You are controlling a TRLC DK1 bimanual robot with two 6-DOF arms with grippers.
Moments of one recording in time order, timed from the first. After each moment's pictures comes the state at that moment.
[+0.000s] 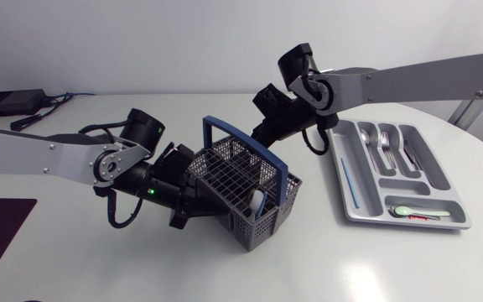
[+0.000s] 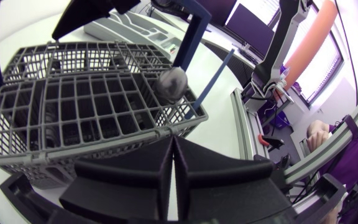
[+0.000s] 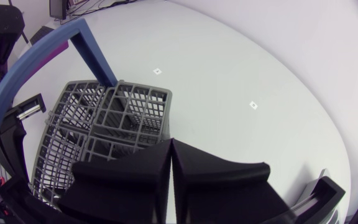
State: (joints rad) left arm -0.39 1.69 0.88 -0.26 0.97 0.49; right arm 0.43 1.96 1.43 -0.36 -0.30 -0.33
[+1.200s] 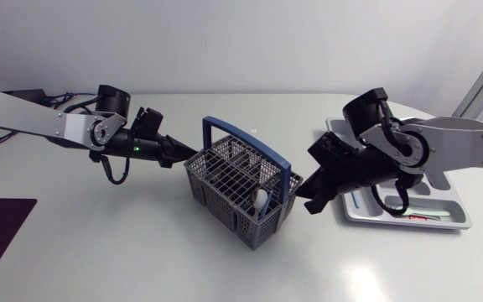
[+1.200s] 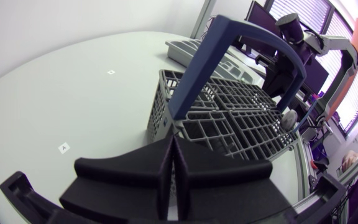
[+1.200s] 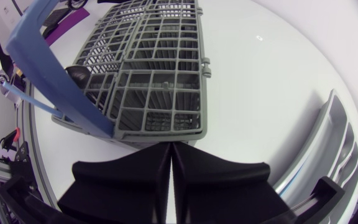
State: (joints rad) left arm -0.12 1.95 1.12 -0.07 0.92 0.45; right arm 0.32 1.54 0.87 -0.40 -0.38 -0.42
